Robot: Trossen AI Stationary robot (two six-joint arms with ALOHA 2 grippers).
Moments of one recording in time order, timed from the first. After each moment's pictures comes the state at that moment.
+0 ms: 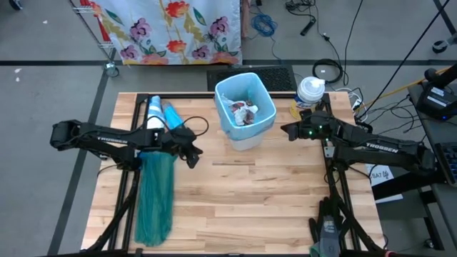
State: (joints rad) left arm 0.10 1.13 0.56 -0.17 0.00 -0.58; right arm -0.41 0.66 0.42 -0.23 0.02 0.82
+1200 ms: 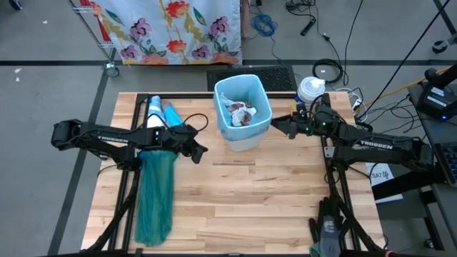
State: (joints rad) left arm 0.10 1.15 0.60 -0.09 0.00 -0.76; right arm -0.41 0.77 0.42 0.23 -0.16 0.78
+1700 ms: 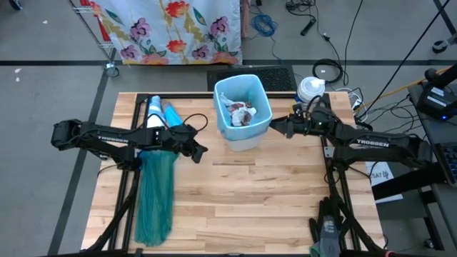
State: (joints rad) left arm 0.10 1.15 0.60 -0.09 0.00 -0.78; right arm -0.40 0.84 0.42 0.29 -0.19 0.85
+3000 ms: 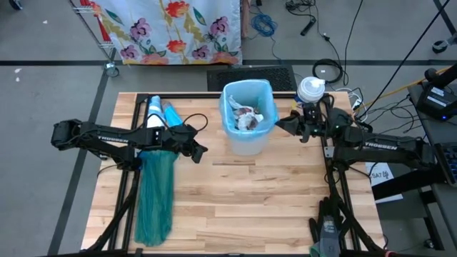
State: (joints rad) left arm 0.10 1.15 0.60 -0.09 0.00 -0.78; right arm -0.33 0.70 0.42 0.43 -0.24 0.82
